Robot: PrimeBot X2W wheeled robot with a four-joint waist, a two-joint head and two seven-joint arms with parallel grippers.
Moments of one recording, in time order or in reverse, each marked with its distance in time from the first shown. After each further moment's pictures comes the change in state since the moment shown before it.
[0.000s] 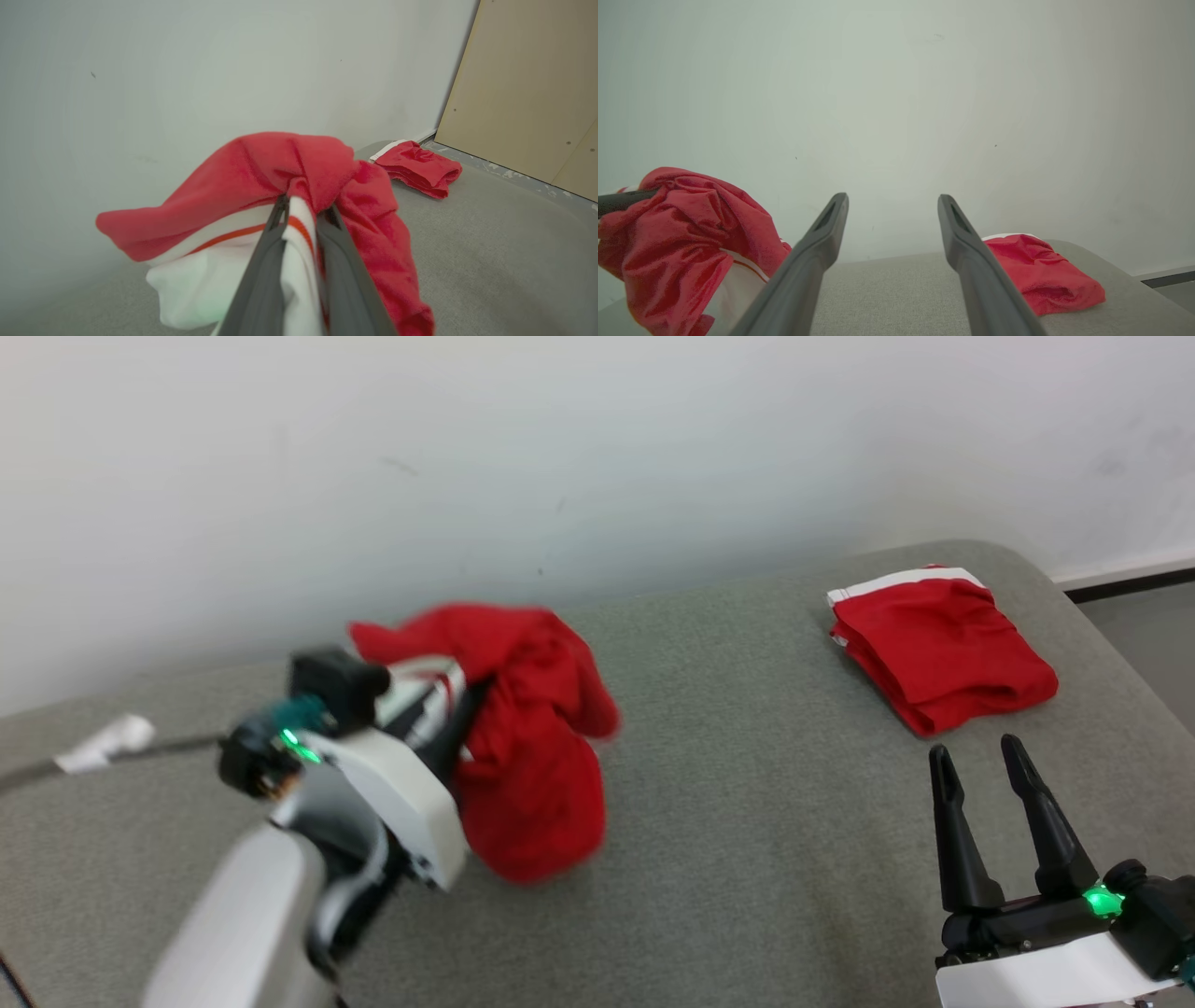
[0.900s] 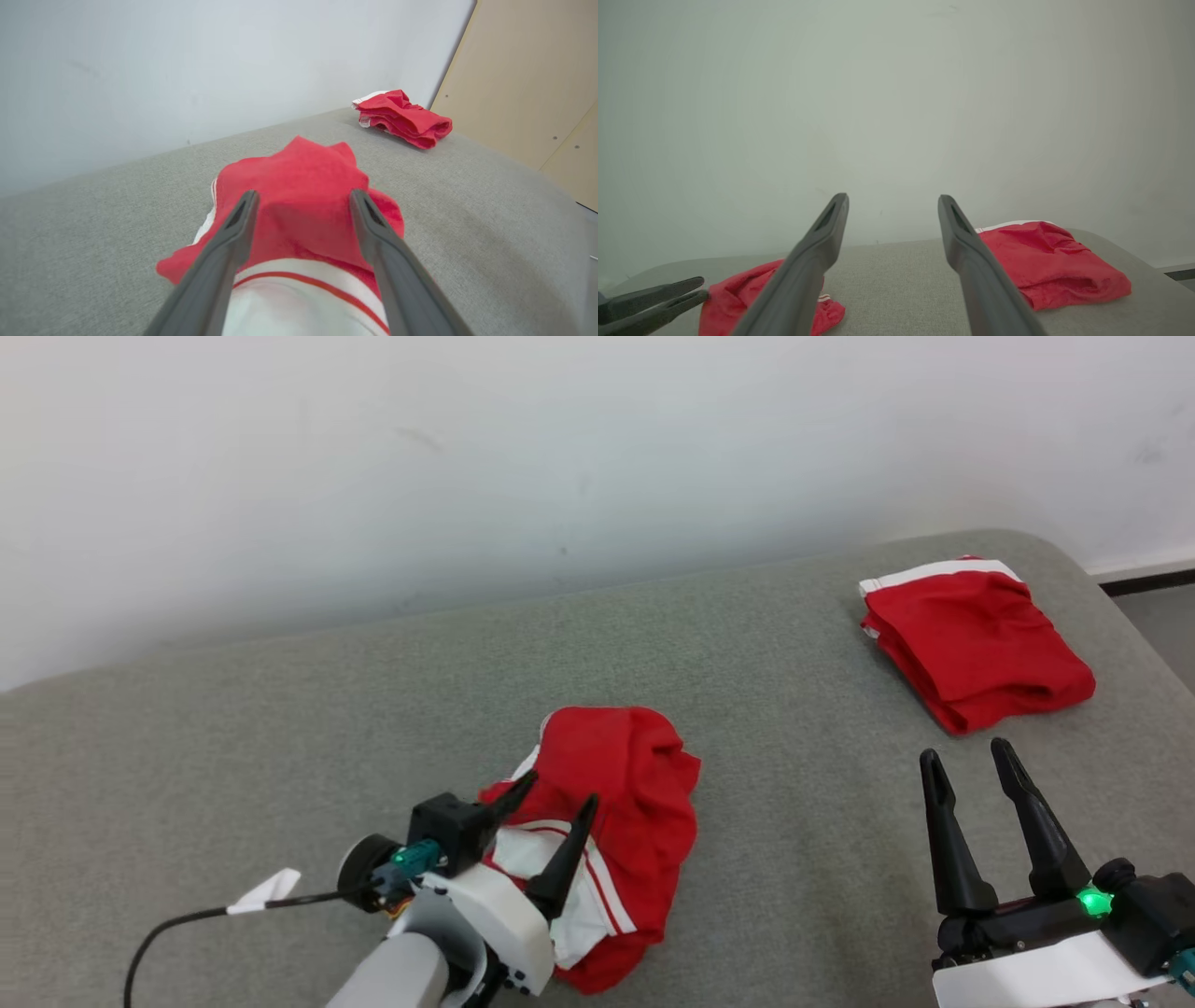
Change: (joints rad) left arm 0.072 -0.189 -0.174 0.391 0.087 0.006 -0.407; right arm -0.016 -0.012 0.022 0.027 0.001 0.000 0.000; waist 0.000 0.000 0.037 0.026
